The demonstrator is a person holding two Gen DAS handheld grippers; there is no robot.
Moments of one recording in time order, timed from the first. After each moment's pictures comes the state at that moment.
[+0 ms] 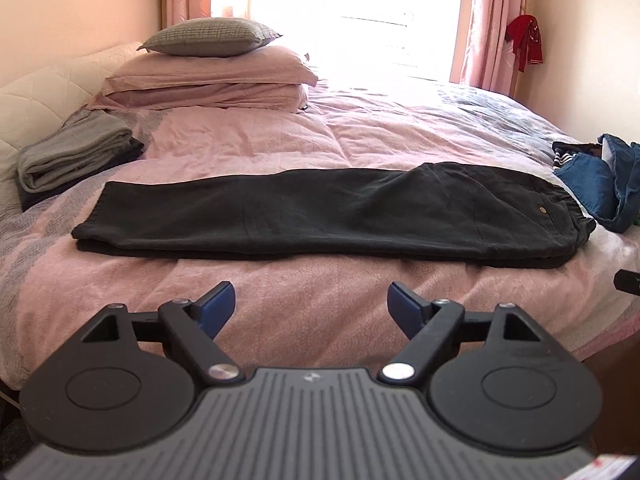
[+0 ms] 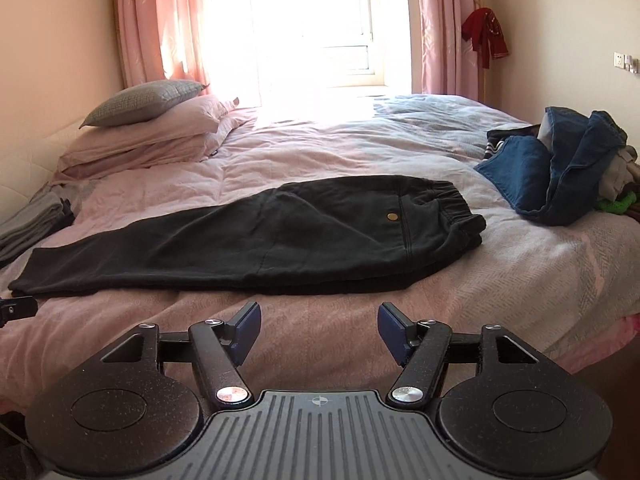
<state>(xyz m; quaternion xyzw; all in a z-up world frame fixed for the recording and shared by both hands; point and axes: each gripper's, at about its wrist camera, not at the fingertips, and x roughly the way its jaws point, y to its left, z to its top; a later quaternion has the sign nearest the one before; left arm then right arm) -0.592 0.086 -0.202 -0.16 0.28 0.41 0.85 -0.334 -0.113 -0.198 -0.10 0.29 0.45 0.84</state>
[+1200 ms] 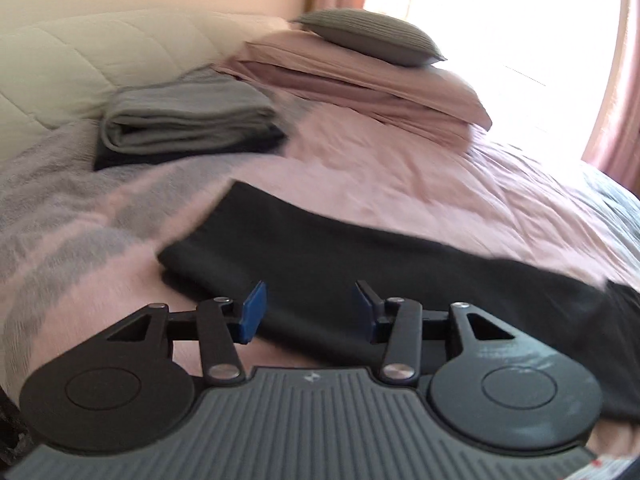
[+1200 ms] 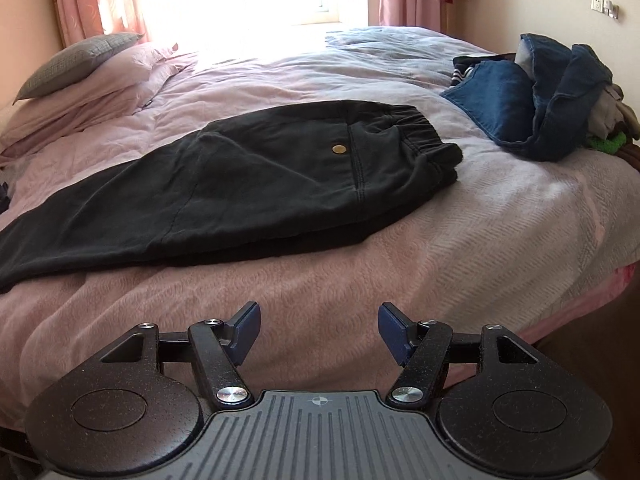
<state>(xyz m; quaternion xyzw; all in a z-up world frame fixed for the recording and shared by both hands) -0.634 0.310 -0.264 -0.24 0.21 0.57 0.76 -0.254 -0.071 -0.257 -0.12 0.38 0.37 0.84</state>
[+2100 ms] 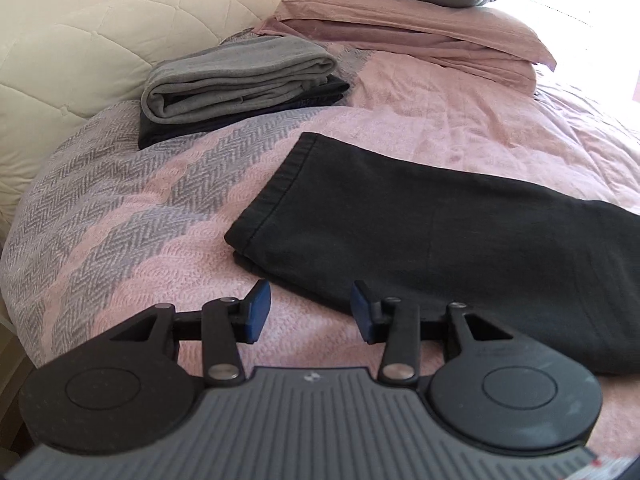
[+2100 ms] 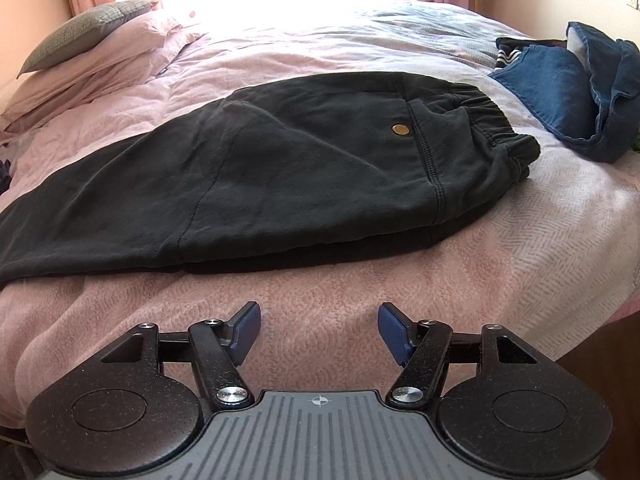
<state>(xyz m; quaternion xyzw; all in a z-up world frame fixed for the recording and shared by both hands) -0.648 0.331 -0.294 -0.23 0.31 0.60 0.70 -0.242 -0.010 -0.285 -0.14 0.41 0.39 0.81</state>
